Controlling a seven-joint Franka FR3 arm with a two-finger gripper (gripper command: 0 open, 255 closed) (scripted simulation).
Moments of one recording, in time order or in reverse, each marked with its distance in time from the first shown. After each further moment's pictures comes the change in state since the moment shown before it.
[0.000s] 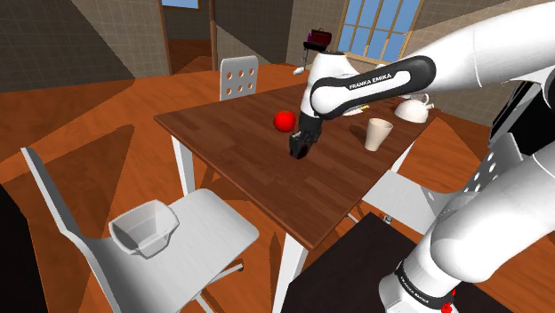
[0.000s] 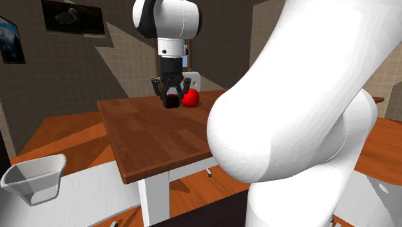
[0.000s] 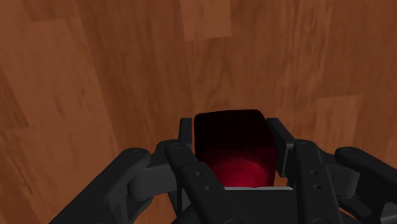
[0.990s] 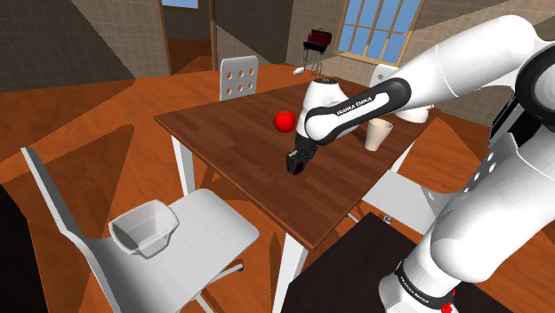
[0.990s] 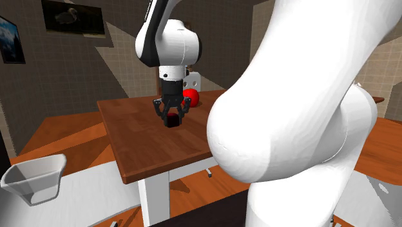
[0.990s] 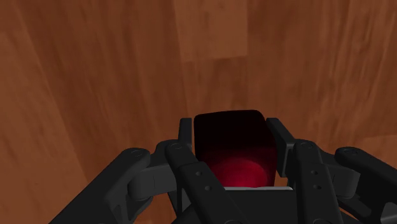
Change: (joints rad) arm 0.000 0.106 0.000 -0.096 -0.001 0.201 0.002
